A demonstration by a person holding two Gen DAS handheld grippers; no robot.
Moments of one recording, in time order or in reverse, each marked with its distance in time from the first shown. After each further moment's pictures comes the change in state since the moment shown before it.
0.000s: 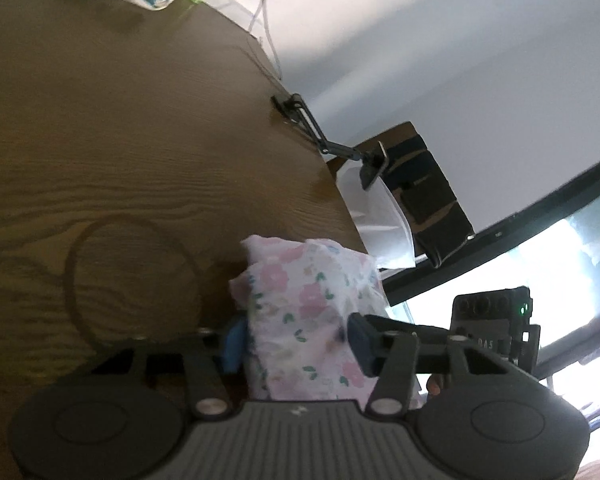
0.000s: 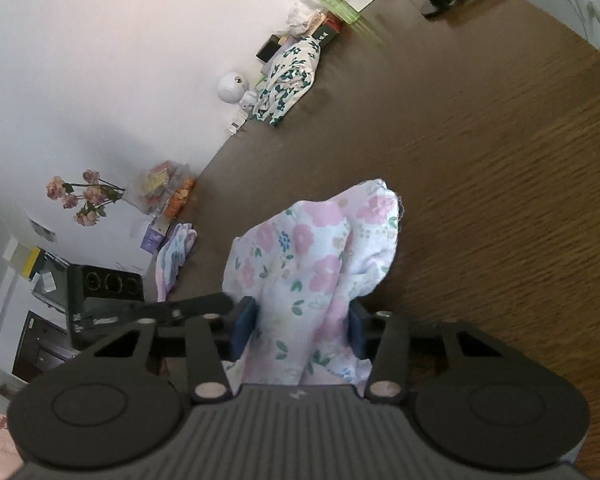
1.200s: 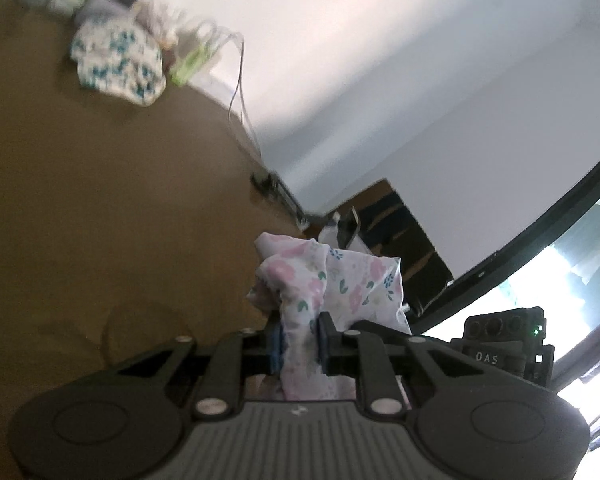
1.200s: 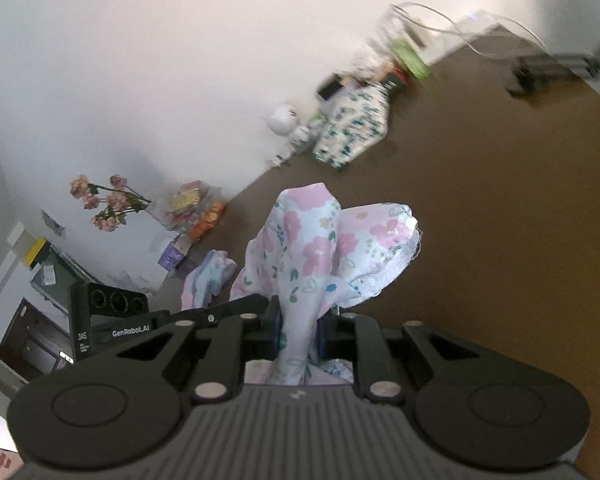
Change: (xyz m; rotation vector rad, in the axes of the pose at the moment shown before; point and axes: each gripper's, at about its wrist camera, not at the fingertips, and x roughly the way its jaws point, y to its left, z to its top) left arm -0.072 -0.024 0.011 0.091 -0.217 -0.016; right arm 0.009 0.093 0.019 -0.160 -0.114 0.014
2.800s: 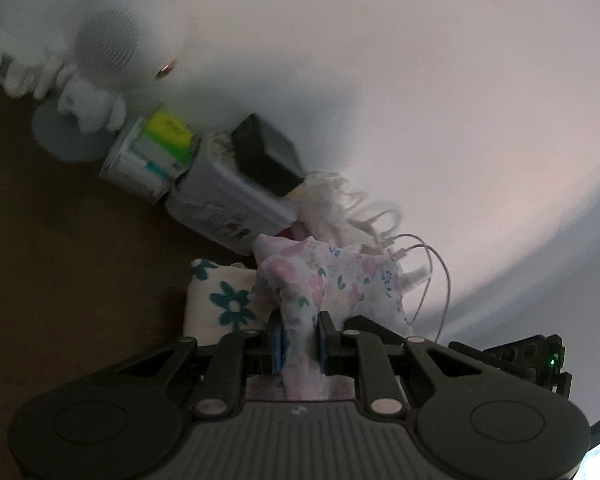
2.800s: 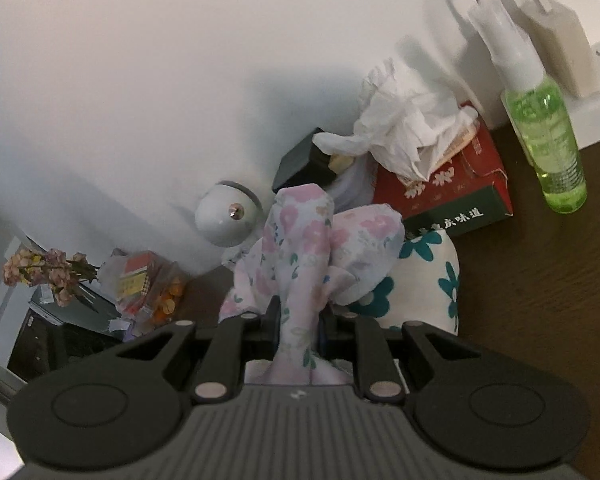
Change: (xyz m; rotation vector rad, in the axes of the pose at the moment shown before) left arm 0.132 0.180 0.342 -0.221 -0.183 0.244; right arm 0.347 -0.095 0.295 0.049 0.093 0.052
